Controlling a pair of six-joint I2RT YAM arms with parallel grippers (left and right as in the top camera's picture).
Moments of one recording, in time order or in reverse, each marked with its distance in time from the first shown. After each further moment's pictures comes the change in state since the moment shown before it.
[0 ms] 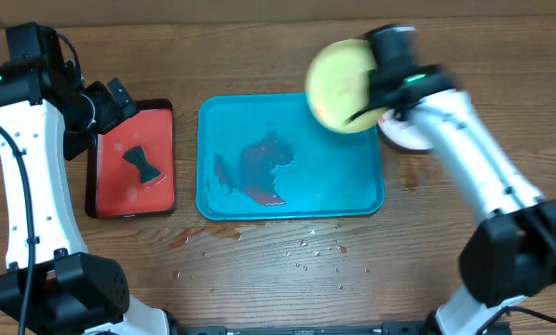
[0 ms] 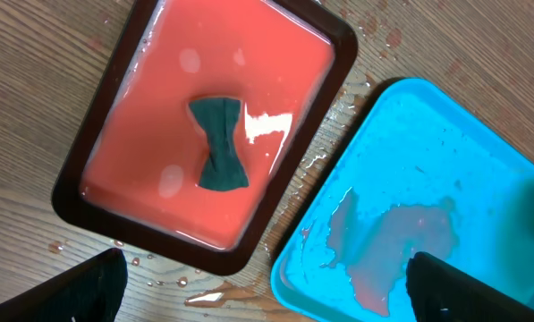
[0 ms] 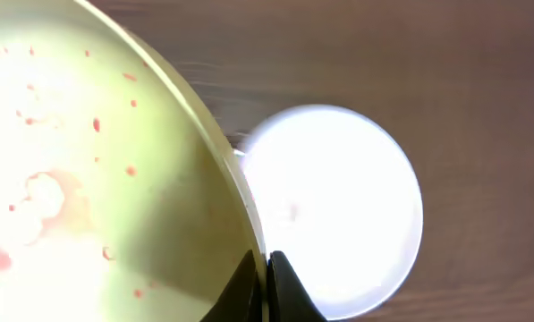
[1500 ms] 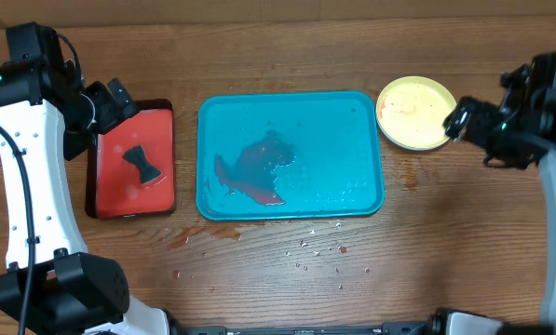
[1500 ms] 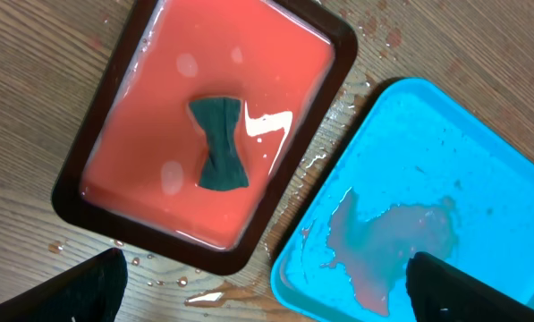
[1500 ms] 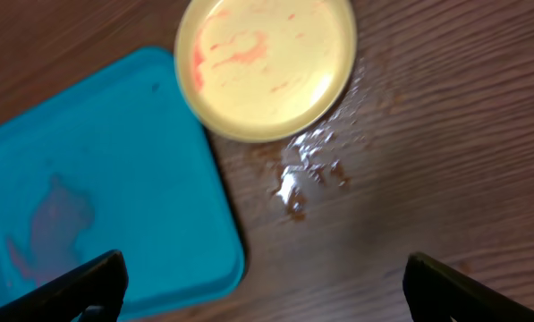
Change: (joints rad) left arm 0.000 0.000 0.000 0.000 0.000 0.000; right arm -0.373 -0.434 -0.171 -0.369 -0.477 -0.034
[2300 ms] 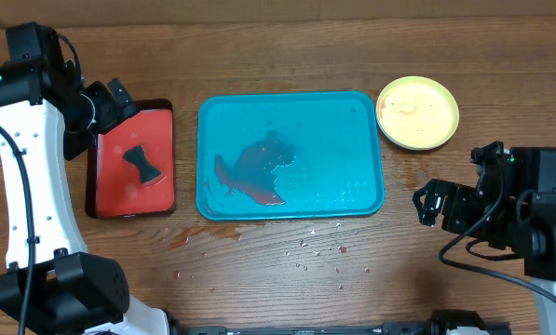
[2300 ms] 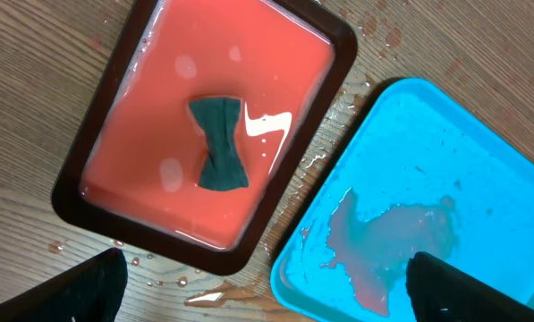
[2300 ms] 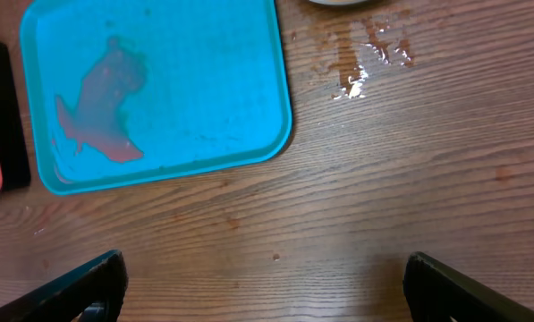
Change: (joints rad) left arm 0.000 0.000 0.000 0.001 0.000 0.000; right arm 0.129 -0.413 -0.215 -0.187 -0.062 -0.008
